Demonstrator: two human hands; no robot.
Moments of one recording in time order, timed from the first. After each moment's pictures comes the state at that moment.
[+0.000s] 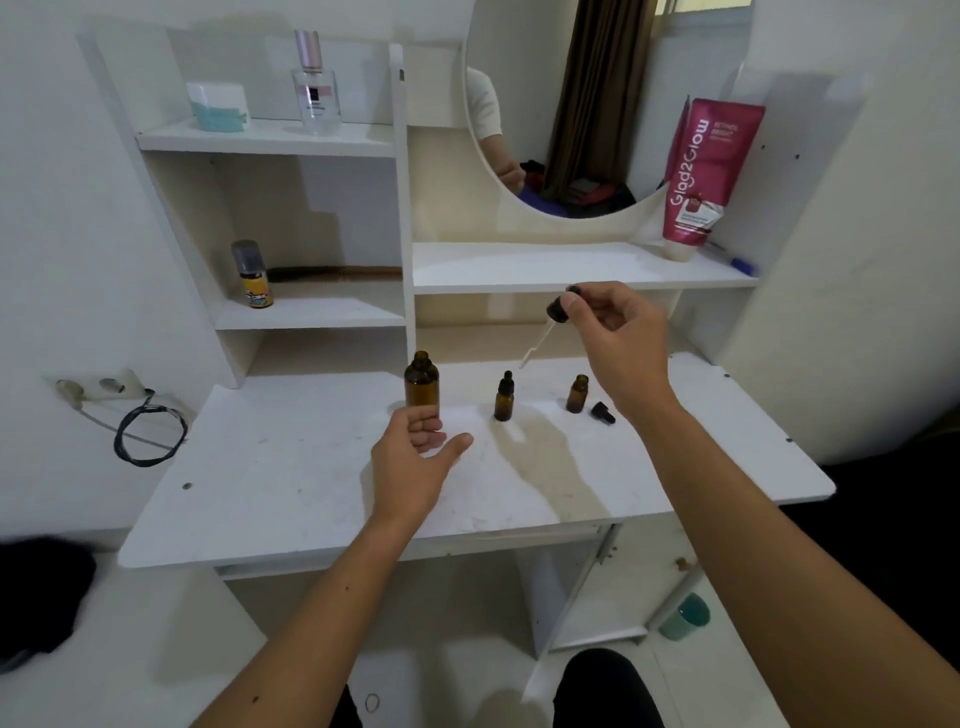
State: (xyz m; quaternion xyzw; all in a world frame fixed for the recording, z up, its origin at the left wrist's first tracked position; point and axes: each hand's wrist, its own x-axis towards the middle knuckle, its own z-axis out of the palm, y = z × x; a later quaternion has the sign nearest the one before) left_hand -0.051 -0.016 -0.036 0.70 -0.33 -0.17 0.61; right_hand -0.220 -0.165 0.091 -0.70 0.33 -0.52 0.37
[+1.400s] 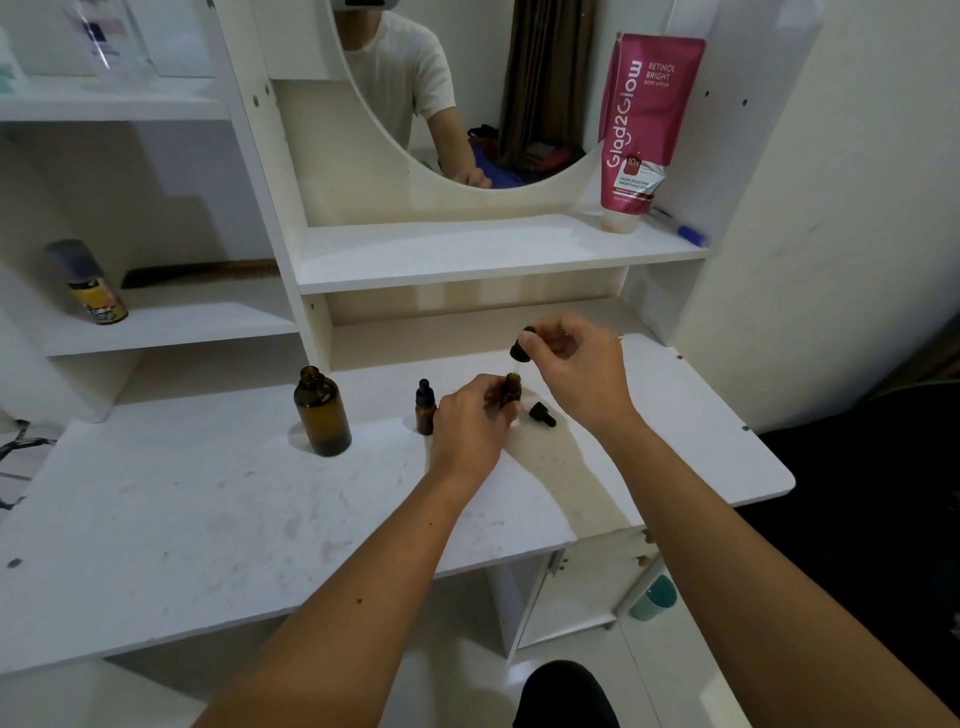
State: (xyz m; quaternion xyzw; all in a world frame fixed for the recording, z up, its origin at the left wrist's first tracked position) left_hand -0.129 -0.174 -0.048 0.70 -0.51 -0.13 0.49; right_hand -0.253 -0.240 0.029 -0.72 0.41 -0.44 0.34
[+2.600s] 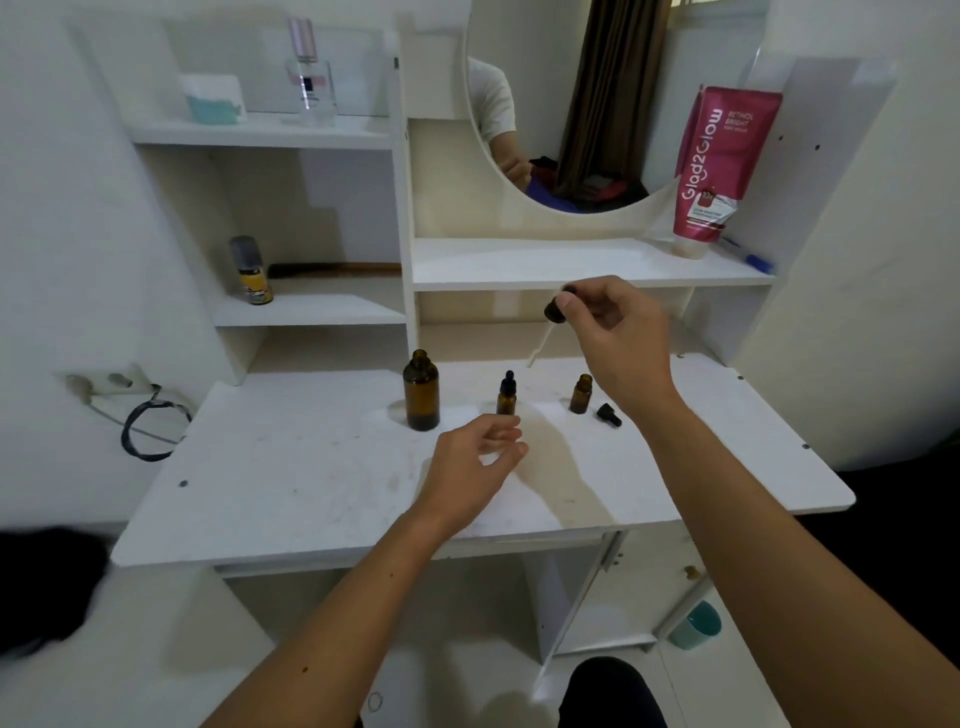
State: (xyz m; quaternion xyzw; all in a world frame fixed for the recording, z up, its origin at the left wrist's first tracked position) left_hand -0.084 -0.051 -0.043 0.69 -0.47 -0.23 0.50; right_hand -0.217 -0.169 0.093 -0.74 0.33 -0.50 0.31
